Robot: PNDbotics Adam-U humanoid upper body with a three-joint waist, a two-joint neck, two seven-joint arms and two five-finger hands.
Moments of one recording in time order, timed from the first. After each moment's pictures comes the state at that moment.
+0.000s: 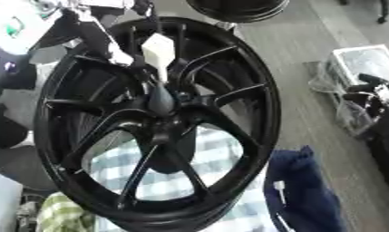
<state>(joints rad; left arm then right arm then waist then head) -1.32 0.46 -0.63 -0.99 -0.25 -0.42 -0.70 -0.06 -0.42 -0.21 -1.72 -0.35 0.01 0.08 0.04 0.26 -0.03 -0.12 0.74</state>
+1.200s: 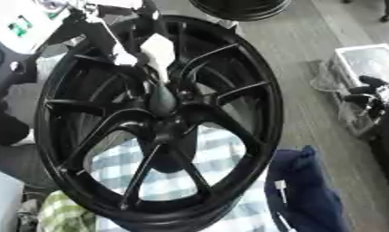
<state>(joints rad) -1.32 0.46 -0.63 -1.00 -0.20 -0.36 -0.76 -0.06 -0.41 -0.21 -1.71 -0.34 0.02 0.08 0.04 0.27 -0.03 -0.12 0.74</state>
